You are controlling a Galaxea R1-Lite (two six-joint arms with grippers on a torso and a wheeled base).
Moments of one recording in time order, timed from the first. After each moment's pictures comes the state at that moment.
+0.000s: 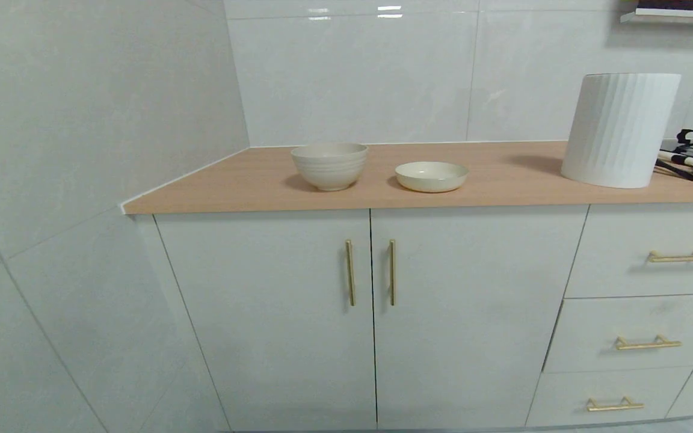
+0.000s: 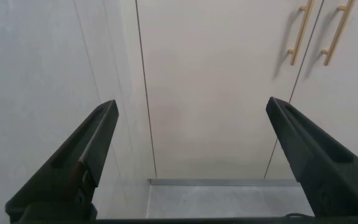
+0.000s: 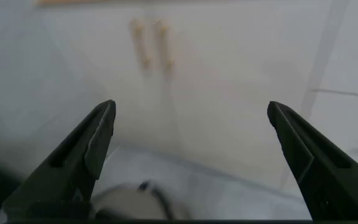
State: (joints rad) left arm 0.00 0.00 0.00 0.00 0.01 0.00; right arm 0.21 0.47 -0.38 0.03 0.28 0.15
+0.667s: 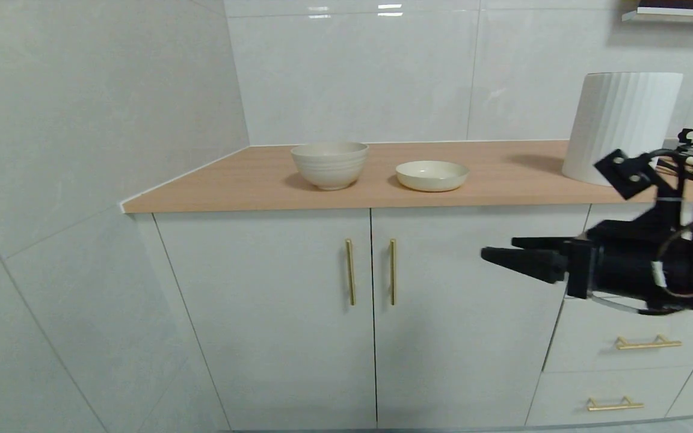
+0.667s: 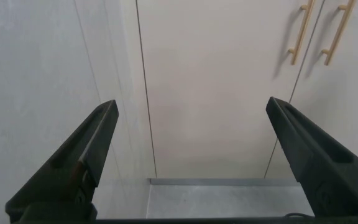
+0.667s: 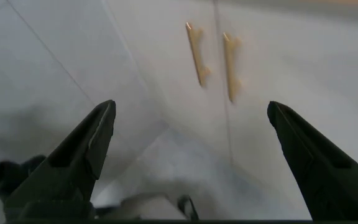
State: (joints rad) left arm 0.00 0.00 0.00 0.00 0.01 0.00; right arm 0.42 1.51 -0.78 -0.51 0.43 0.20
